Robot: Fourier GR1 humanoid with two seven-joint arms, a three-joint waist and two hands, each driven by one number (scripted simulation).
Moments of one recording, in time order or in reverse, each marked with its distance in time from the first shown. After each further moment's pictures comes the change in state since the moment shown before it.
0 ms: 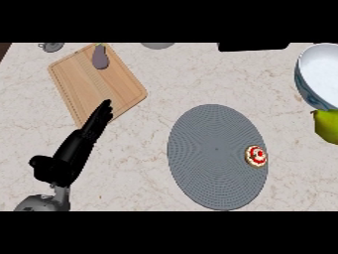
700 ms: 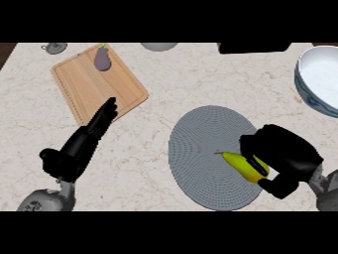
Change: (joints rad) left arm -0.036 -0.011 -0.012 0.034 -0.004 0.009 0.015; right arm -0.237 0.286 0.575 -0.143 0.498 0.182 0.678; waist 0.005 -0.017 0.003
